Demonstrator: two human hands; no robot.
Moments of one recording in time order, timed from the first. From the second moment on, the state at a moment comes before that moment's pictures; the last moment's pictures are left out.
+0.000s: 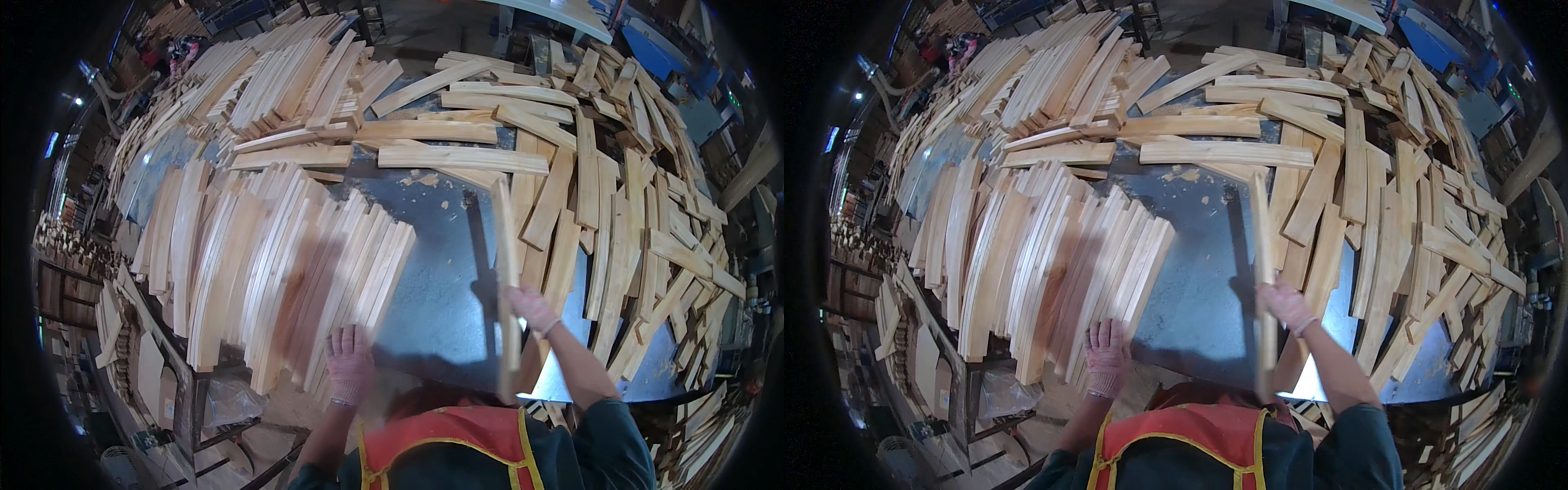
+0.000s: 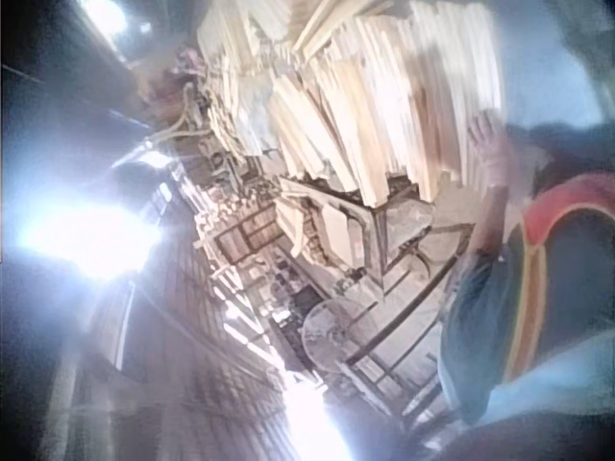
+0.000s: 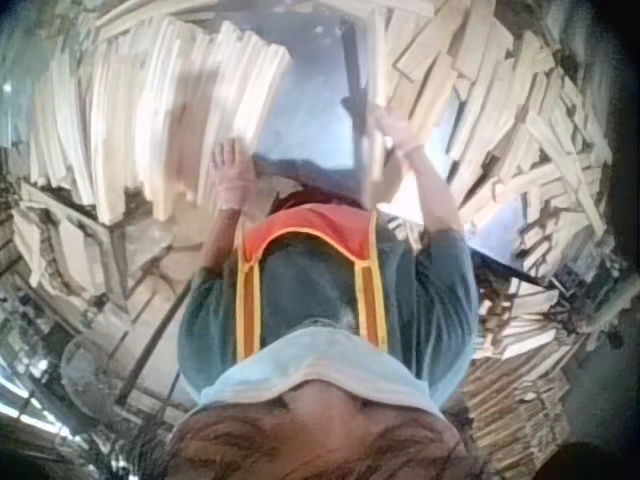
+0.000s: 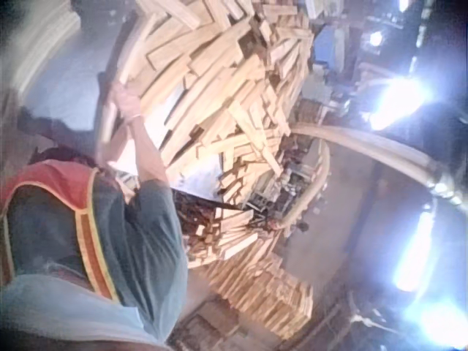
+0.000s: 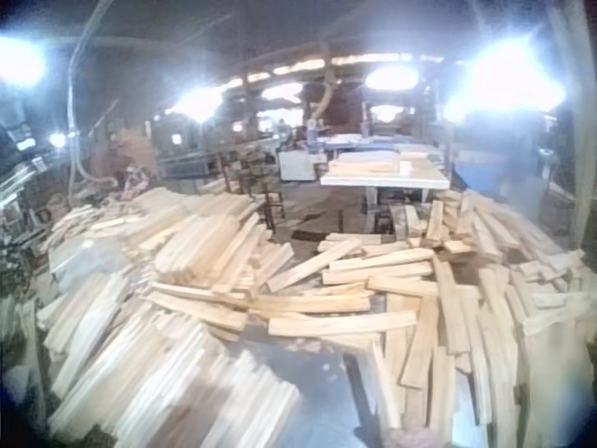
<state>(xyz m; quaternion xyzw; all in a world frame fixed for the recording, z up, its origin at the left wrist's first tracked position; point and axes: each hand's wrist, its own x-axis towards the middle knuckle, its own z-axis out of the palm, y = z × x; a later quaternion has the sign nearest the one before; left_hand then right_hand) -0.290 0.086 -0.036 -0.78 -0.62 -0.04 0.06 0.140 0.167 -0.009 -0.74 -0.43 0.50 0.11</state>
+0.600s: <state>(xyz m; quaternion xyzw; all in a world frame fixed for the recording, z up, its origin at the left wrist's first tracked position) -0.222 0.094 -0.024 -0.85 -0.52 -0.11 -0.05 0.188 0.109 -0.018 -0.86 -0.47 0.12 0.15</state>
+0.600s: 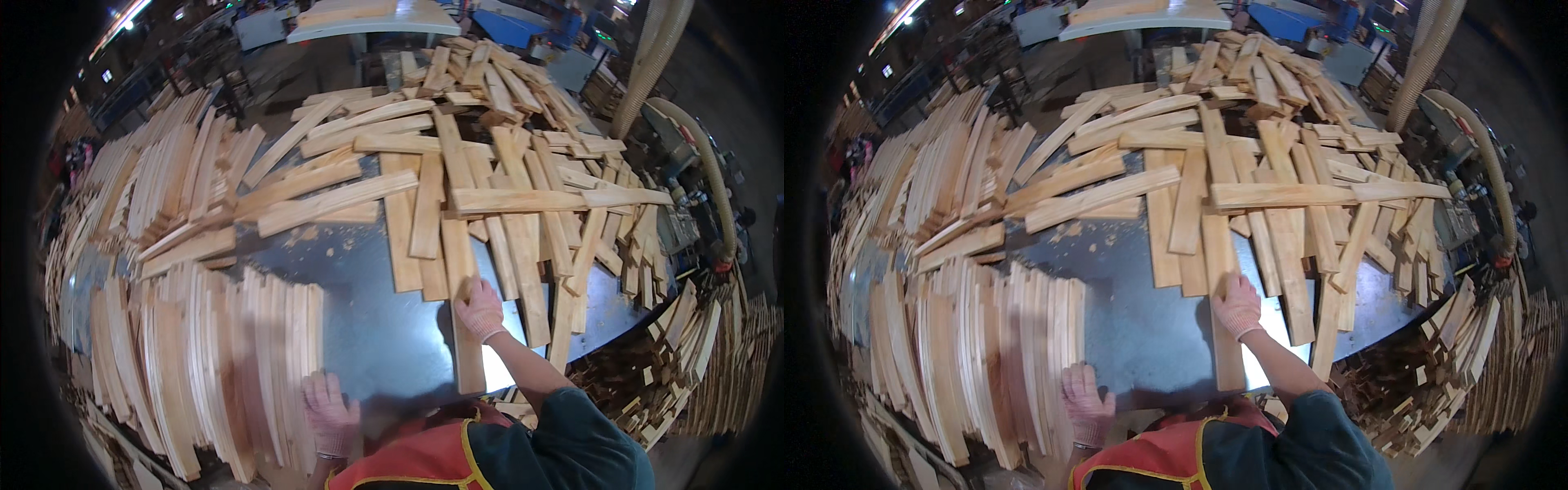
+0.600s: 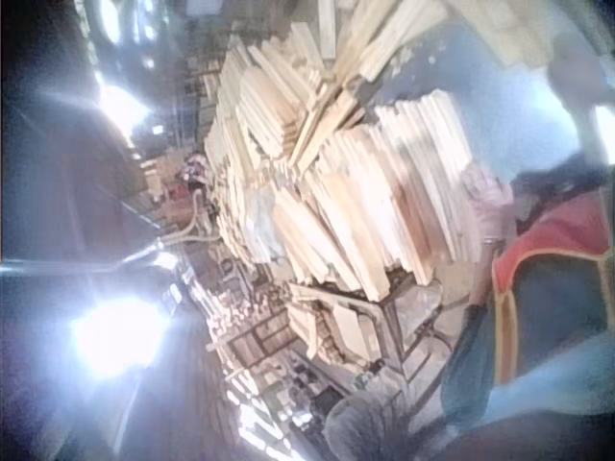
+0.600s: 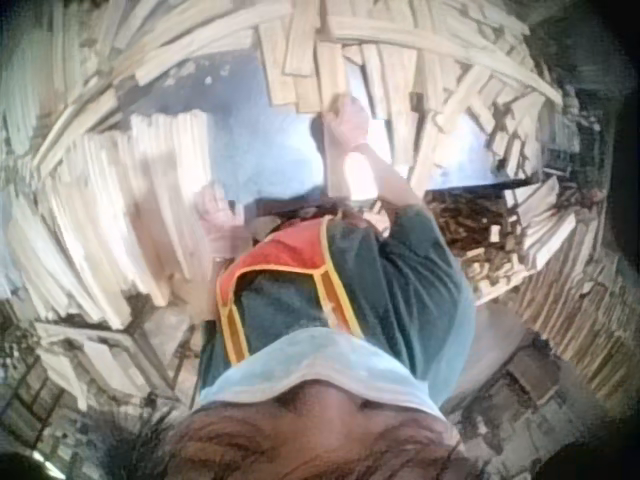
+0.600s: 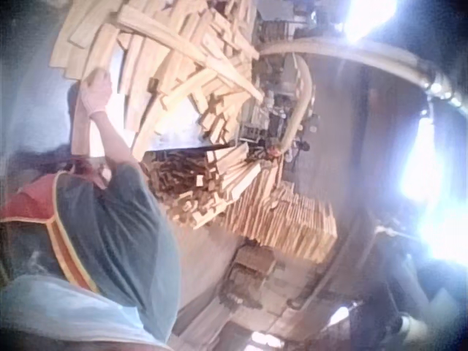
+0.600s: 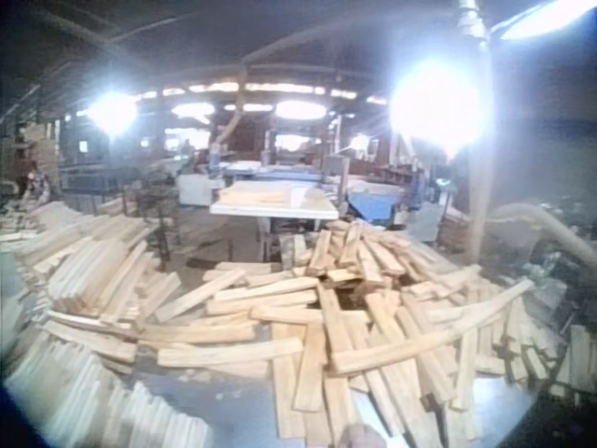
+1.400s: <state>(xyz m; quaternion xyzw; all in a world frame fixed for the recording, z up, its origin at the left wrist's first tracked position) -0.156 0.055 -0.012 -0.75 -0.63 0.03 -0.23 0.311 0.161 0.036 -0.72 -0.59 0.36 0.11</state>
